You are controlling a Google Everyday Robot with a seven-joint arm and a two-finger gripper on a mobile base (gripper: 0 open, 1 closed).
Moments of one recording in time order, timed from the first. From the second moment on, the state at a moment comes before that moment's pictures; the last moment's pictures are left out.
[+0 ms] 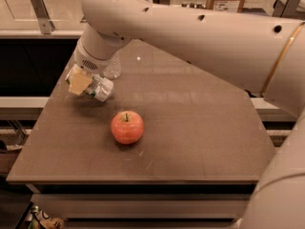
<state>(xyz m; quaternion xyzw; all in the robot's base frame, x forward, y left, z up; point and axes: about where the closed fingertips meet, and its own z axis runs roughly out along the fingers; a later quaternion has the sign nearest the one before) 0.598 0.193 0.876 -0.64 0.69 0.11 0.31</state>
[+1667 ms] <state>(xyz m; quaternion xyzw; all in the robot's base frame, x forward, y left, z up) 0.575 0.240 0.835 -0.67 0.66 0.10 0.33</state>
